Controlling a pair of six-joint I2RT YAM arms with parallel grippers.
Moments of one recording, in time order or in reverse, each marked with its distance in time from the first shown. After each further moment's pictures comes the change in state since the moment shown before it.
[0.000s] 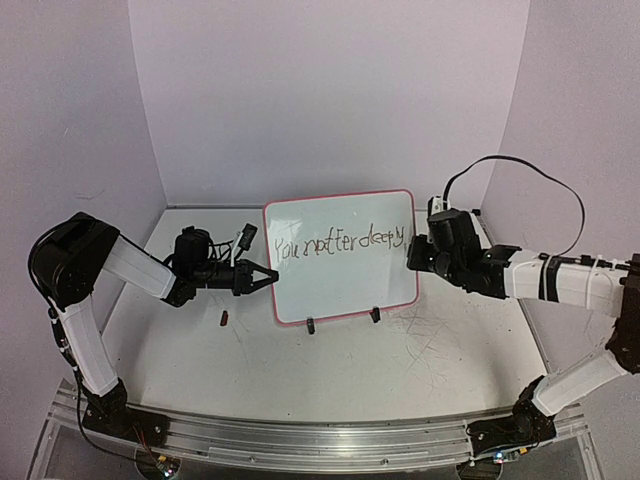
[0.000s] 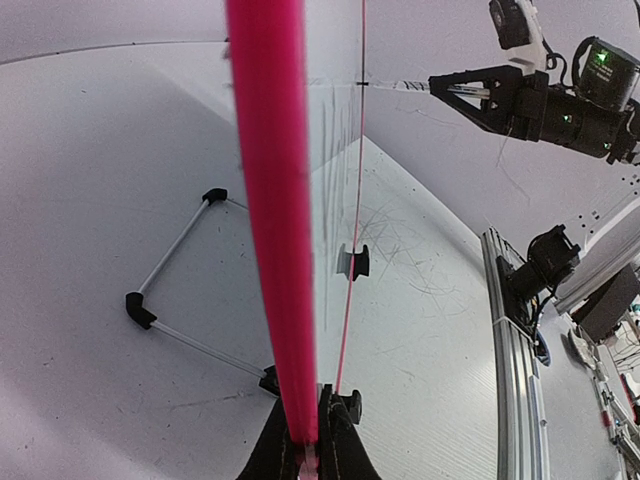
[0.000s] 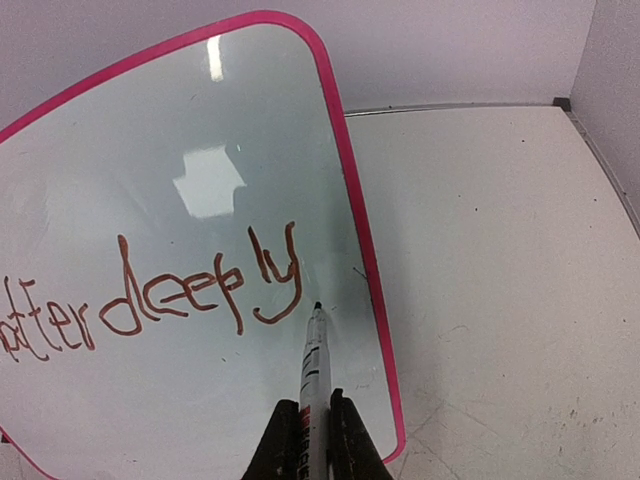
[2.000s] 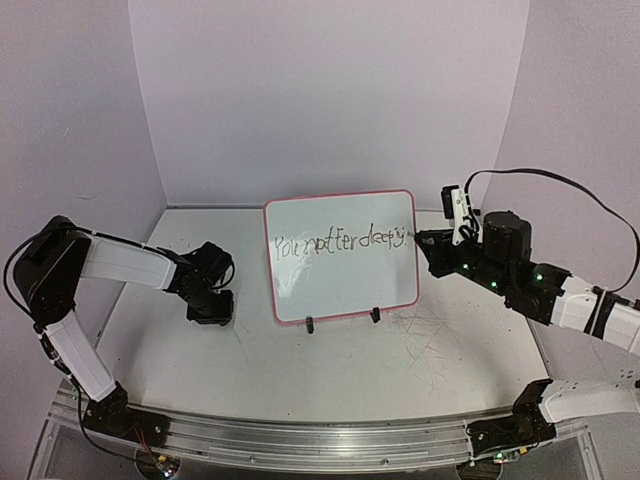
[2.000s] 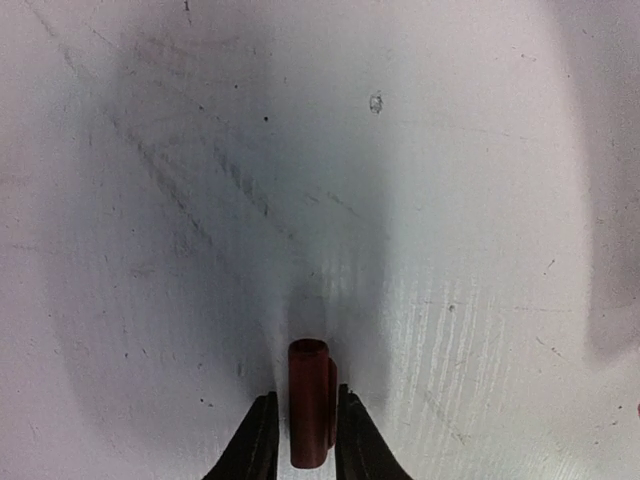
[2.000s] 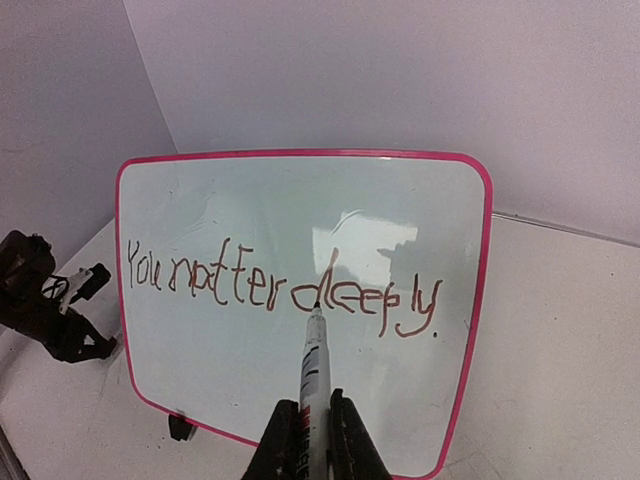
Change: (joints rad) left arm -0.132 -0.149 0.116 -1.135 -0.926 -0.315; right arm -0.002 -0.353 -0.158 0.107 -0.337 -0.286
